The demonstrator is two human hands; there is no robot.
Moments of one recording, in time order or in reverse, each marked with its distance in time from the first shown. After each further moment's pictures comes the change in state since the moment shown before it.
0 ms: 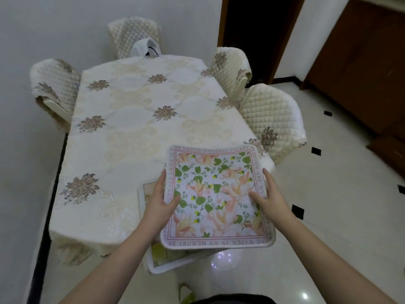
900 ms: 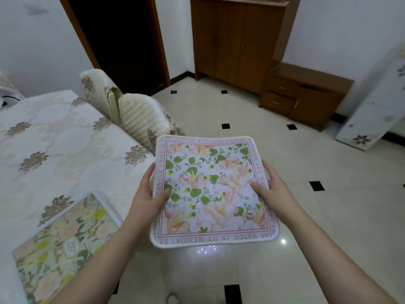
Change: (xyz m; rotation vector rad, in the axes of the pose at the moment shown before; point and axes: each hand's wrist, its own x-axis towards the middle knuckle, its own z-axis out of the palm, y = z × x) left_hand -0.101 0.184 0.270 -0.181 -0.475 0.072; right_hand -0.200 0.113 -0.298 0.400 0.410 0.094
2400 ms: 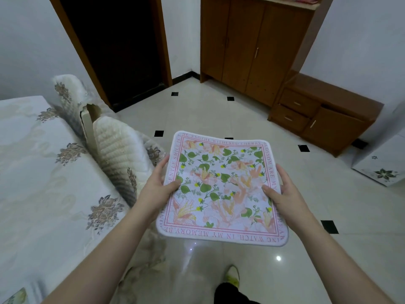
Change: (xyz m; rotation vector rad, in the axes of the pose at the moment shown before) left_hand 0.337 0.061 0.072 -0.072 -0.068 -0.102; right_hand 0.324 -0.042 -0.045 -0.059 0.030 0.027
